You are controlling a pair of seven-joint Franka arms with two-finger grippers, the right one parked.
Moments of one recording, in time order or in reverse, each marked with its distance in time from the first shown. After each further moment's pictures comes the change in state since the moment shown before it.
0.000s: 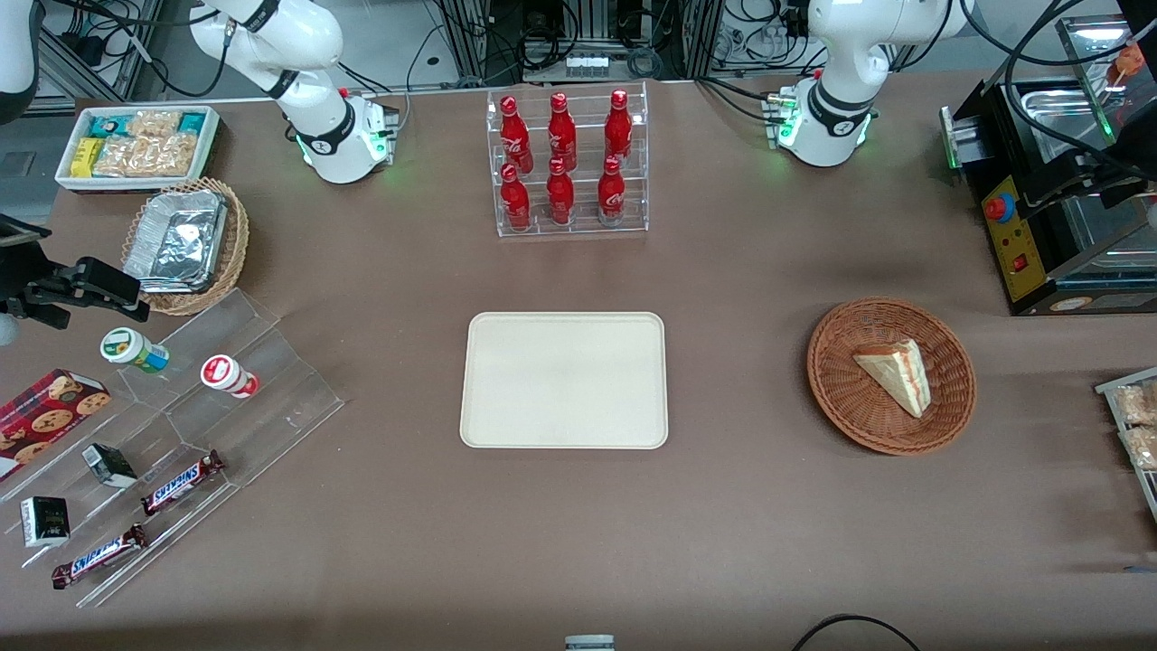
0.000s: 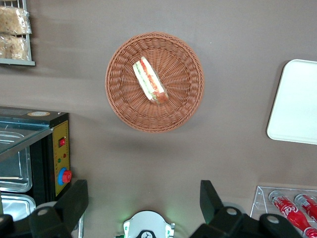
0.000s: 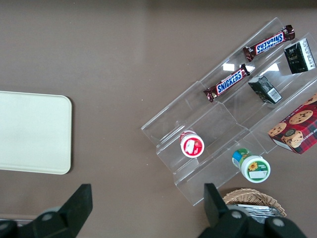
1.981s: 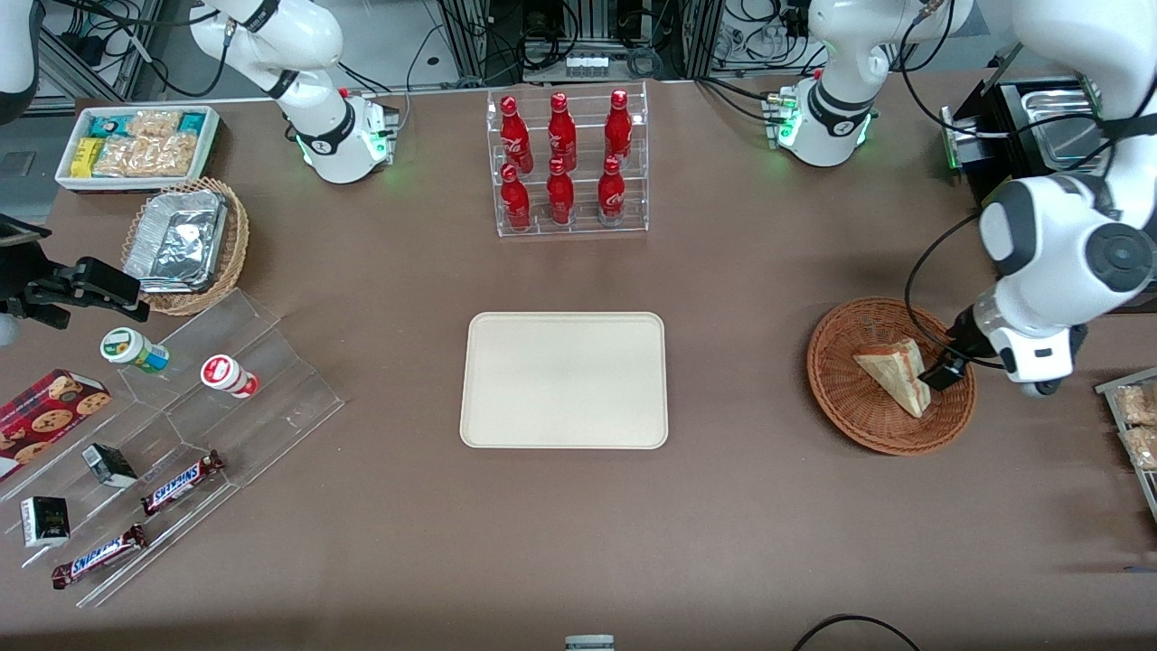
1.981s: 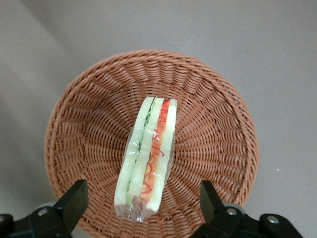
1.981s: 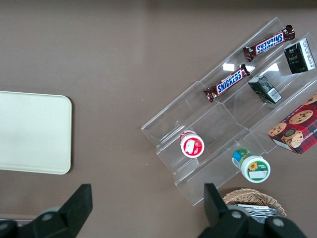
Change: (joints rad) arm 0.035 0.227 0.006 -0.642 -0.002 0.964 -0.764
